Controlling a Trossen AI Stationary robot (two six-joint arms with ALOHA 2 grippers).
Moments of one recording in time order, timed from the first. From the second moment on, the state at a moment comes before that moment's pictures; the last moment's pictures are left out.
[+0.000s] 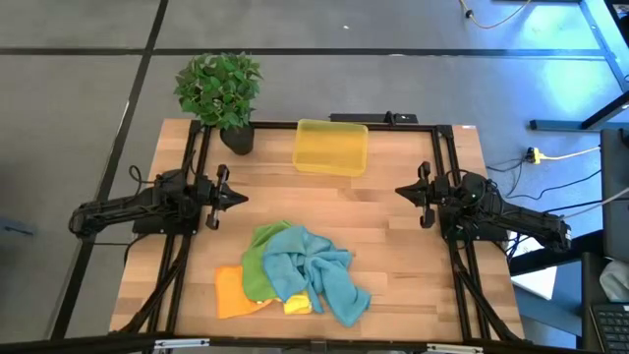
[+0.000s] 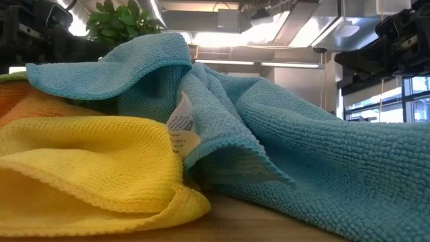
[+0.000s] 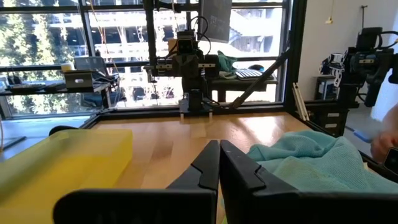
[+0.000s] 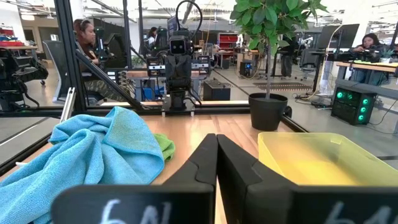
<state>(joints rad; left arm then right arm) 0.25 0.01 0.01 0.06 0.30 0.01 -0.30 0.00 0.01 0.07 -0.23 0.02</state>
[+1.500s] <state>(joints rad) 0.25 0.10 0.20 0.74 0.20 -0.19 -0.30 0.00 0.01 0.07 -0.23 0.02</state>
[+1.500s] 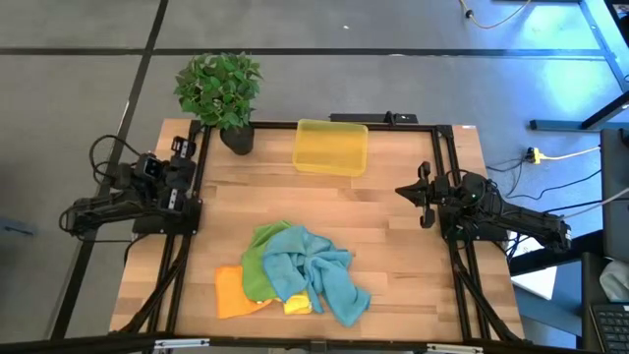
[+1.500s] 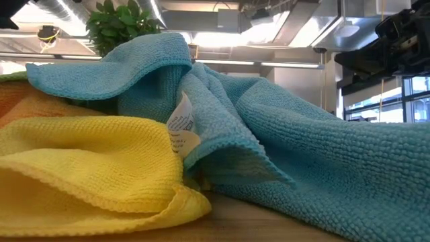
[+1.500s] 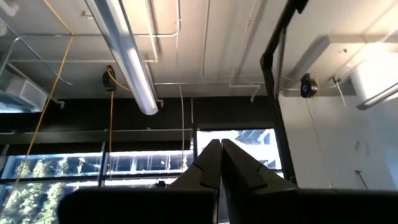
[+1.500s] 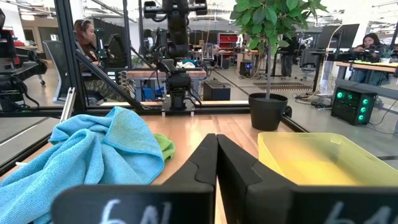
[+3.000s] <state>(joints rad) -0.27 1.33 1.10 -0.56 -0.14 -0.14 -0.30 0.00 0.01 0.08 -0.23 0.02</state>
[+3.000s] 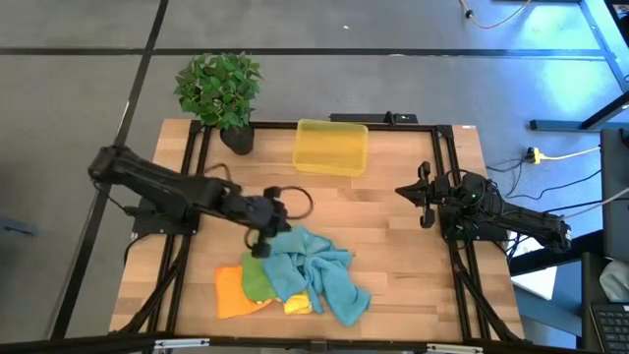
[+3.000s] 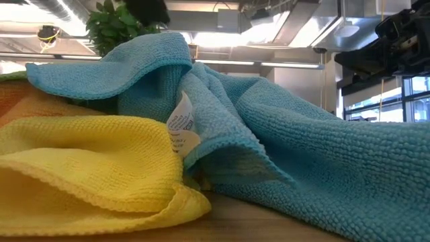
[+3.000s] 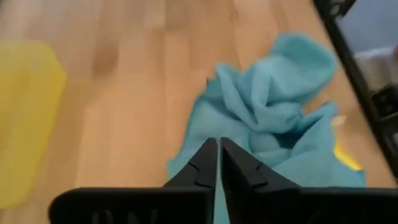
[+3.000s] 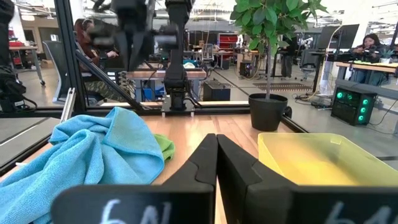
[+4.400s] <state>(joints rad) -0.65 1.62 1.15 -0.56 -0.29 -0.27 -0.30 0.00 0.01 0.08 -0.23 0.02</state>
